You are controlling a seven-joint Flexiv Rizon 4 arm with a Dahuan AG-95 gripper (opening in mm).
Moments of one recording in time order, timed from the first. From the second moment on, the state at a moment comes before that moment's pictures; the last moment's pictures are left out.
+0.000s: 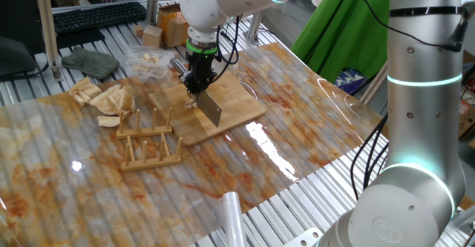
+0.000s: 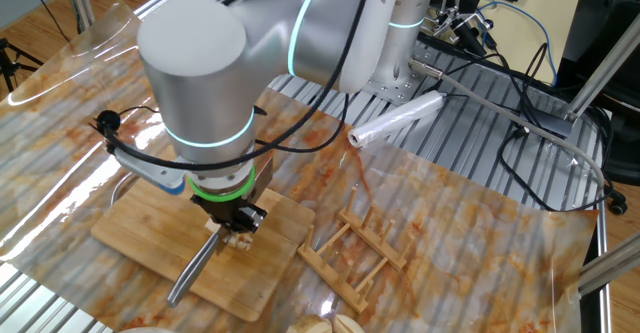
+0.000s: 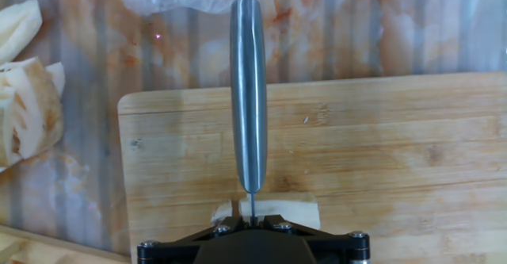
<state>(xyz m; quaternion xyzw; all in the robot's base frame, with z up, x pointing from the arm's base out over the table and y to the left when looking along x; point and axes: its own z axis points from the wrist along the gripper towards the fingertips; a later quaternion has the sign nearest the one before) 0.626 -0.015 0.047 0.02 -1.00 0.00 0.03</state>
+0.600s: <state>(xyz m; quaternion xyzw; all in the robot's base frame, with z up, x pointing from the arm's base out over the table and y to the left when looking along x) 0.628 -0.015 0.047 0.03 -1.00 0.01 0.03</state>
